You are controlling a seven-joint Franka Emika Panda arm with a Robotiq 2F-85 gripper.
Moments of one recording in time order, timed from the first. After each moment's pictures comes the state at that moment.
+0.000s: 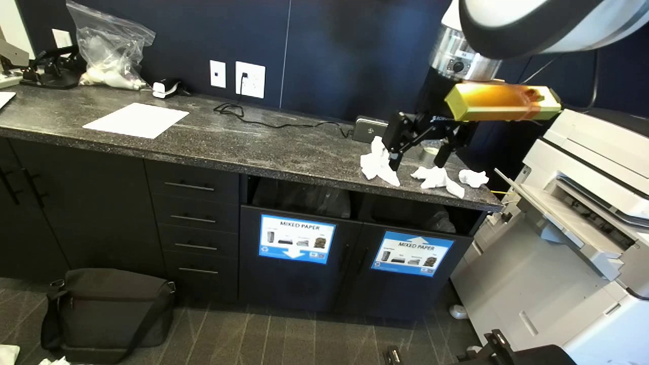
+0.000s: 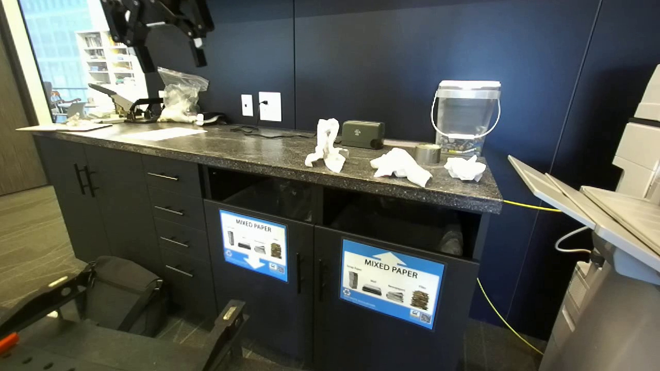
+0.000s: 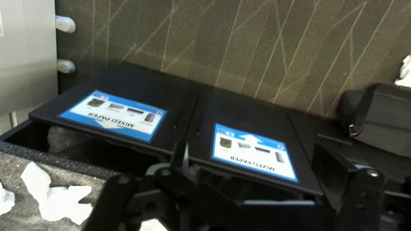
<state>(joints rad) 0.07 -0.49 0.22 -2.64 -0.08 2.31 0.24</state>
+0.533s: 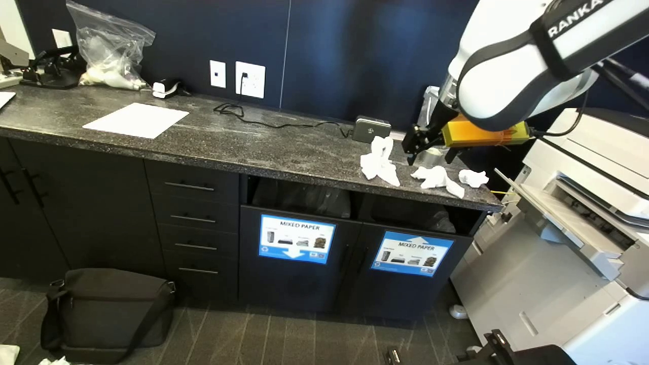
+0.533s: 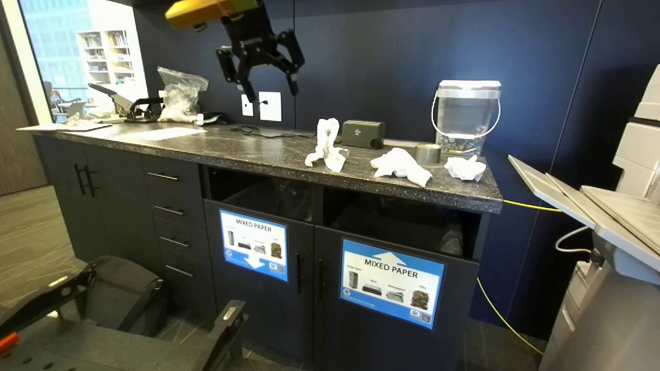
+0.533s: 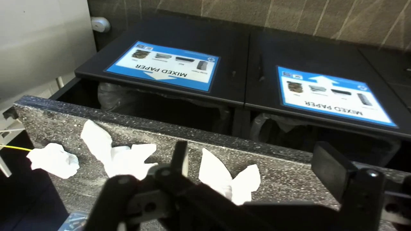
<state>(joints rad) -0.19 -0.17 0.19 -2.54 -0.43 2.70 0.39</state>
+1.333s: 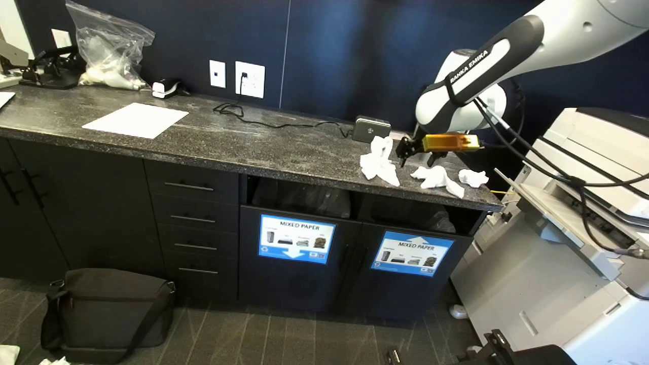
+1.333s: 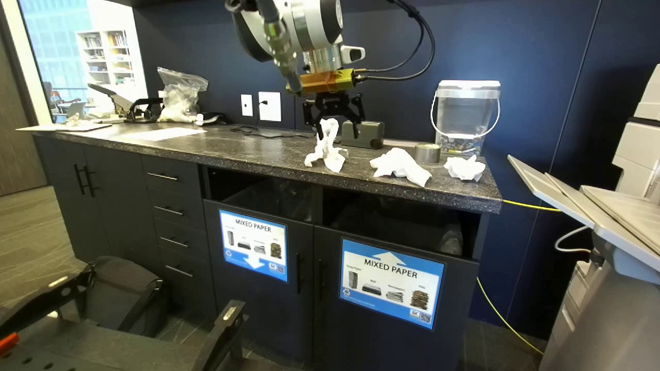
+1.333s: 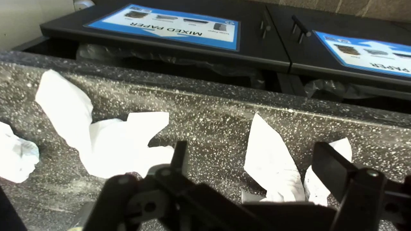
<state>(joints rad) -0.15 0.48 0.00 -1.91 -0.28 2.70 0.13</state>
